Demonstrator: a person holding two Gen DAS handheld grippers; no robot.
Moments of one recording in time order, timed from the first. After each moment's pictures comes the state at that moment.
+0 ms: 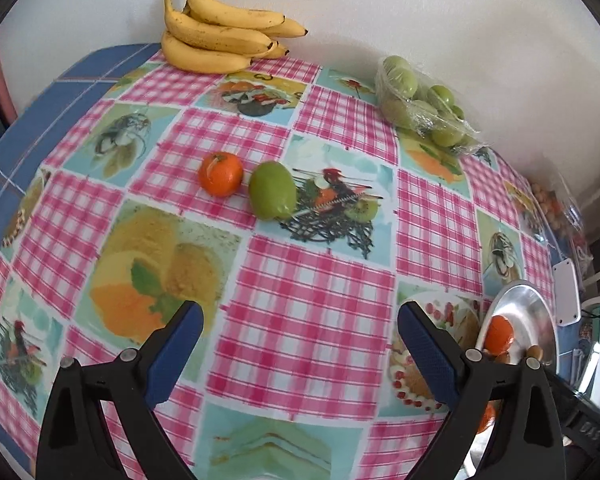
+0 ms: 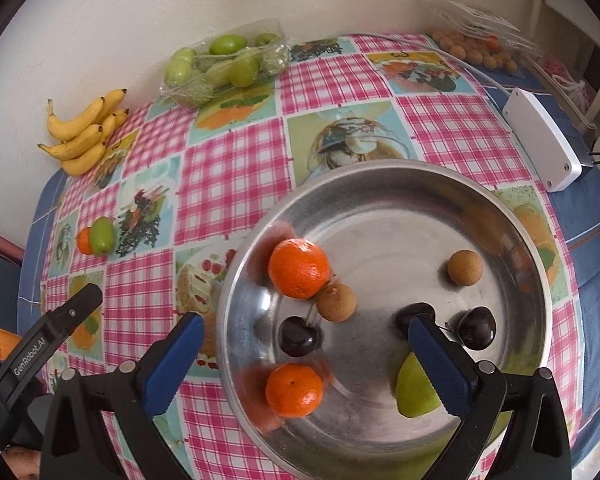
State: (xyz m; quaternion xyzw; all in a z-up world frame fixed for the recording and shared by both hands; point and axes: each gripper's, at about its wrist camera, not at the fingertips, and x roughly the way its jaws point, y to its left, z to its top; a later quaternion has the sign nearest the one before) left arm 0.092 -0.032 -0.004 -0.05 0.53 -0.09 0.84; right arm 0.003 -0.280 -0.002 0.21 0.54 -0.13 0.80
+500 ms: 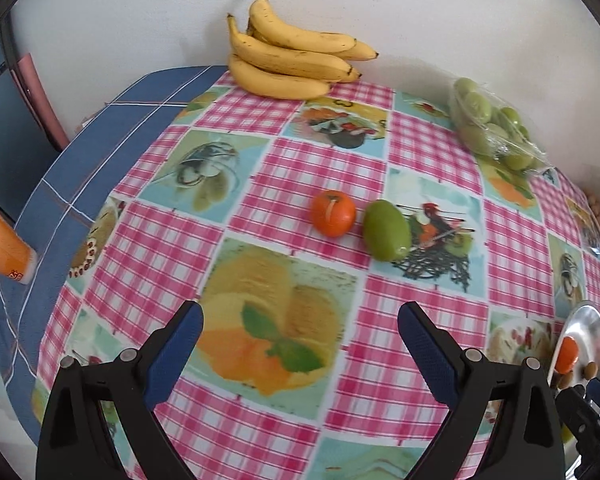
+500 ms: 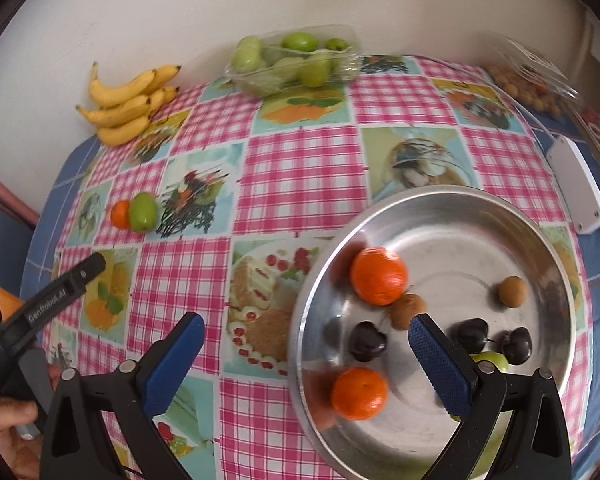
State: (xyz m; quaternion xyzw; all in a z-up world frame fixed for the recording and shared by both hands) left arm 0.114 0.019 0.000 0.00 0.51 0.00 0.86; right arm 0.023 -0.225 0.002 0.15 0.55 -0.08 0.82
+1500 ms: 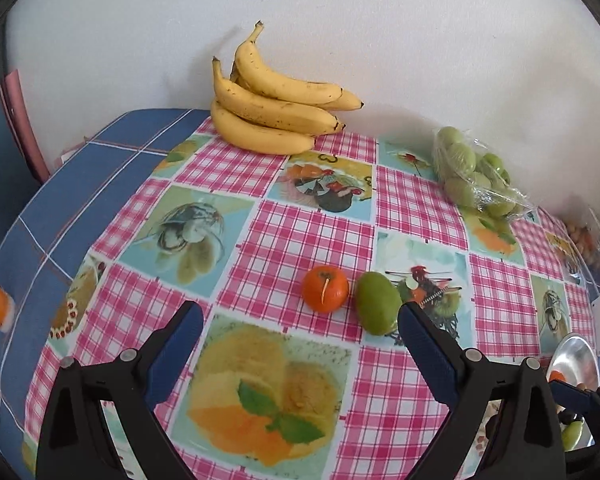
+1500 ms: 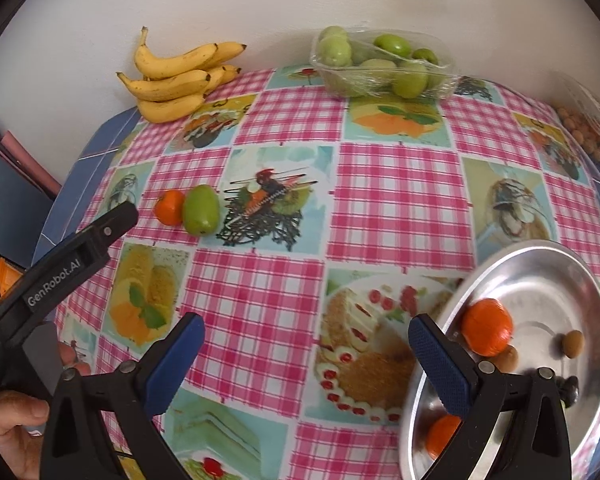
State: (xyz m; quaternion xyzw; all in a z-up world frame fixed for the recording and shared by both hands) left arm 0.142 0.028 0.009 -0.02 0.44 -0.05 0.89; right arm 0.075 -0.168 -0.005 0.12 0.55 -0.02 0.83
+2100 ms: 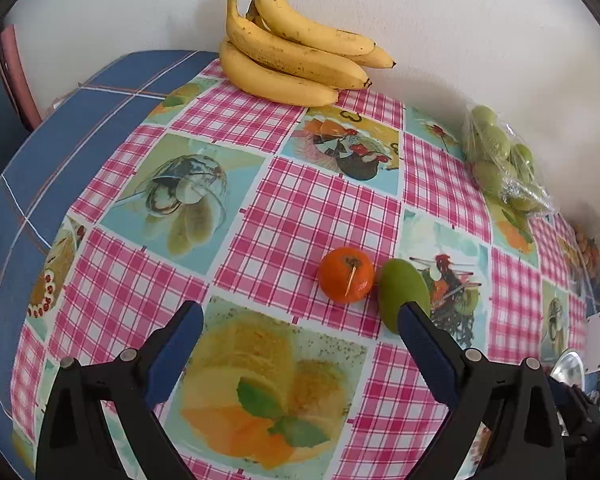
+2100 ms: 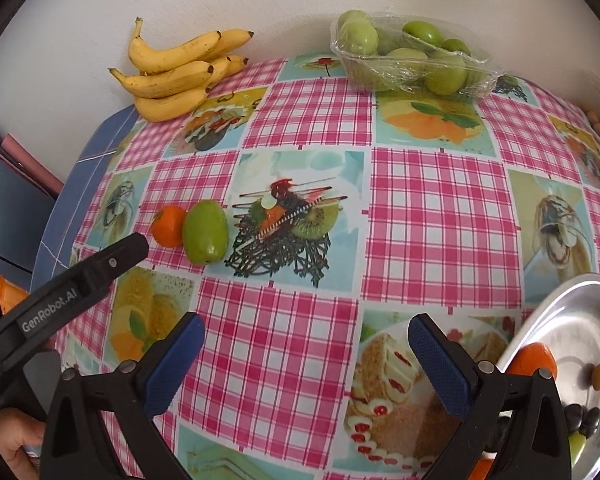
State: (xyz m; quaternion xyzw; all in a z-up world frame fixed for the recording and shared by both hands) left arm 0.176 0.043 -0.016 -0.07 0.53 -0.04 0.84; right arm 0.120 -0.160 -0.026 0.14 0.56 0.00 0.82
